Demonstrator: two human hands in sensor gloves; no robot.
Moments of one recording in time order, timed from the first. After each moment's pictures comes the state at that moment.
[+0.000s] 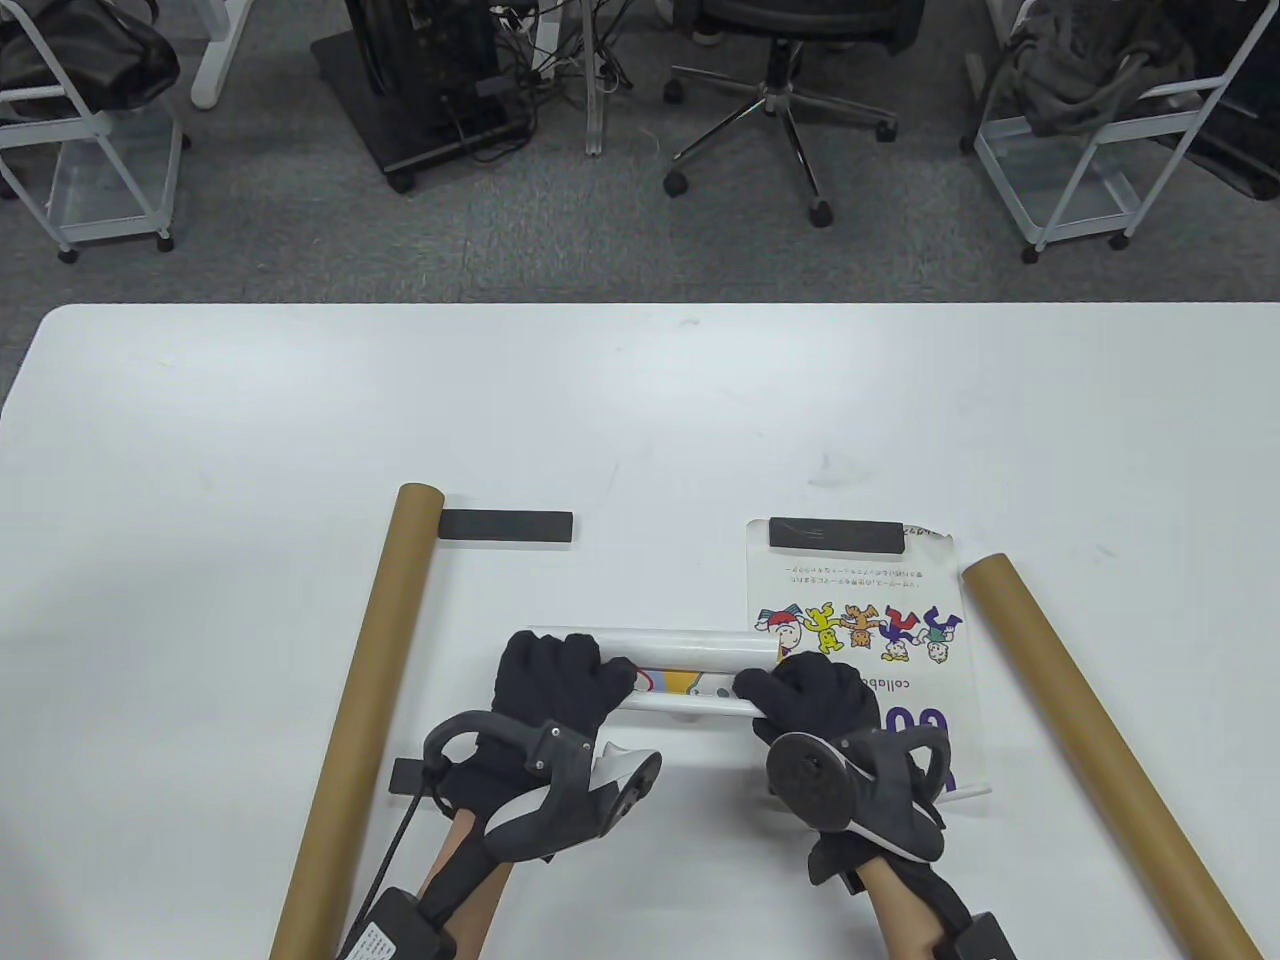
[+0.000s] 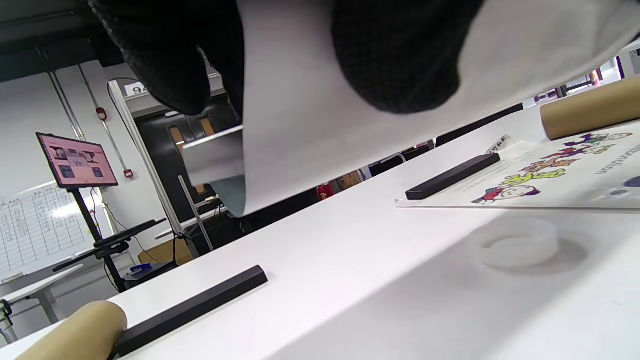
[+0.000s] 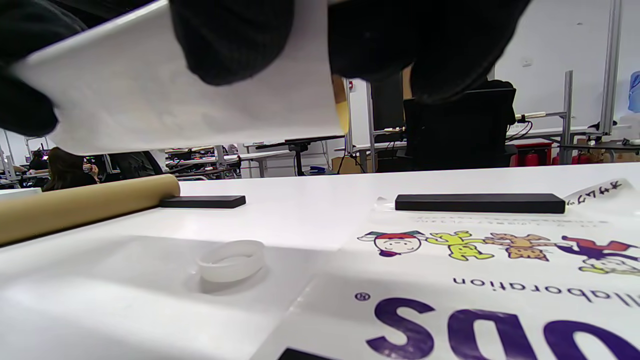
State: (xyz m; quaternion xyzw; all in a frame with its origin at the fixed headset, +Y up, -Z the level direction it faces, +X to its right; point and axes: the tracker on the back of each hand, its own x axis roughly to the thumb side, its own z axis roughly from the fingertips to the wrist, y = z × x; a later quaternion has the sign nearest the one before) left_hand -0.096 -0.685 -0.169 0.12 -0.20 -0.16 0.96; right_hand 0.118 -0.694 -0.160 0.15 -0.05 0.98 0.09
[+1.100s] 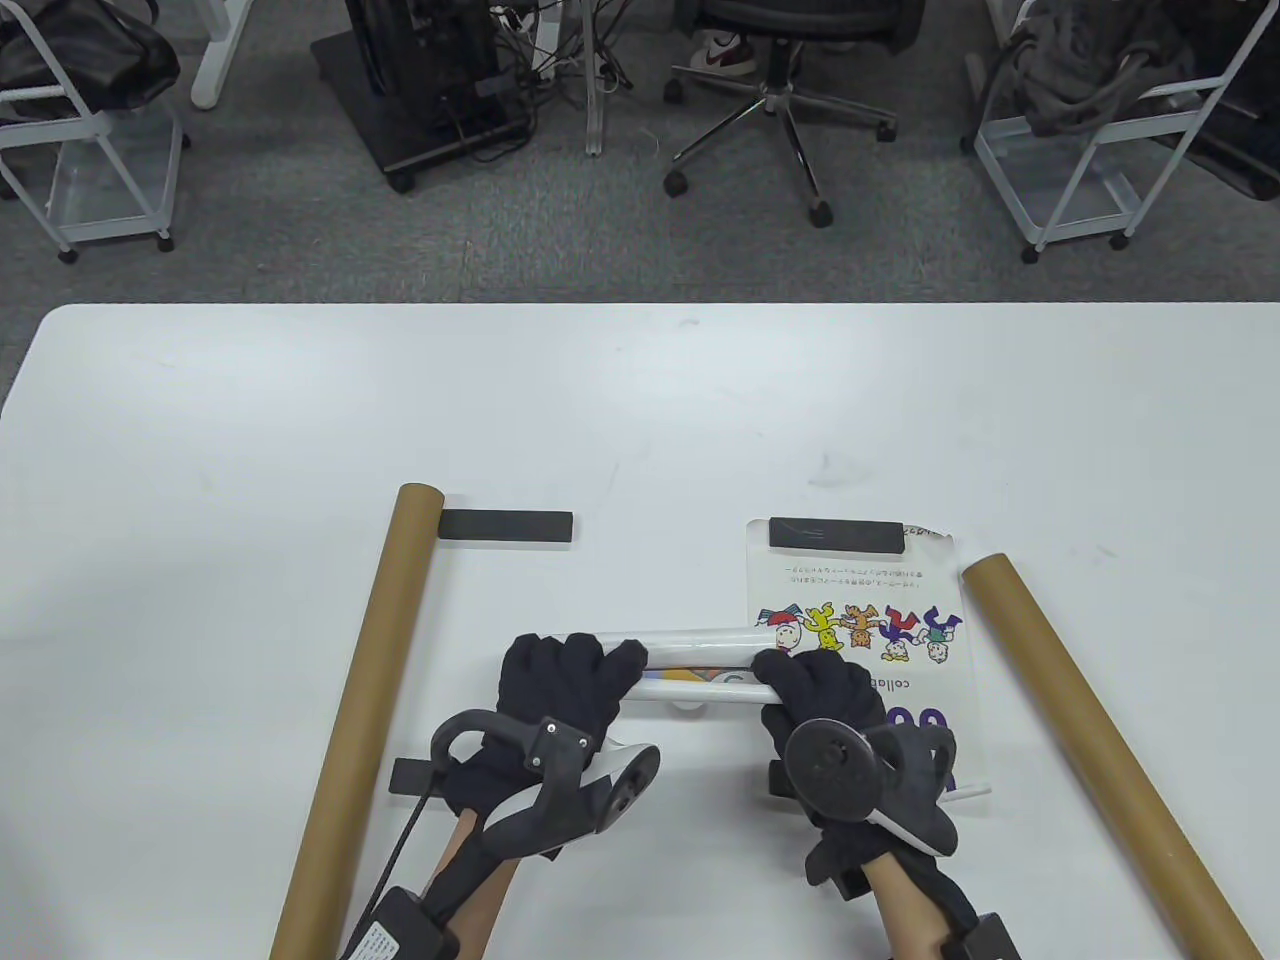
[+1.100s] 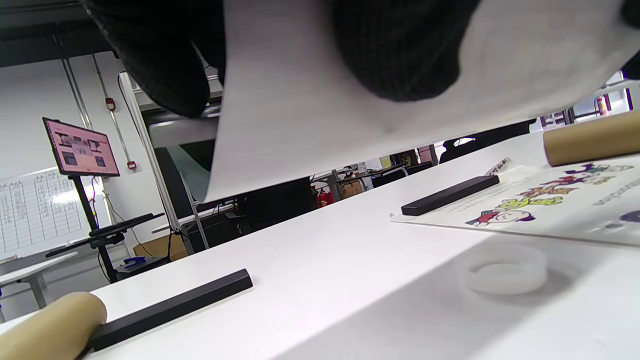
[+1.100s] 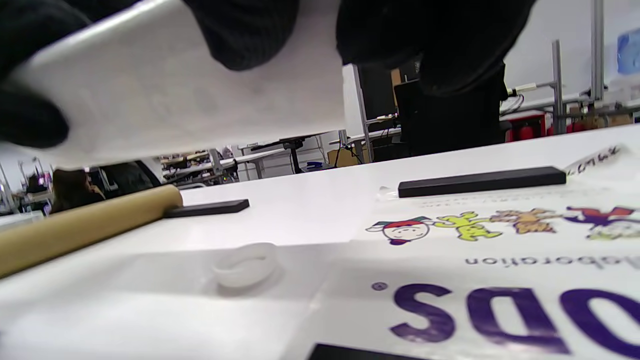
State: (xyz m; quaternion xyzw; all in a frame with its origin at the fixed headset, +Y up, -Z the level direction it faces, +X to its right) left_hand -0.095 -0.682 -0.169 0.13 -0.20 -0.14 0.96; right_hand 0.122 -0.694 -0.161 0.14 -0.04 0.98 0.11
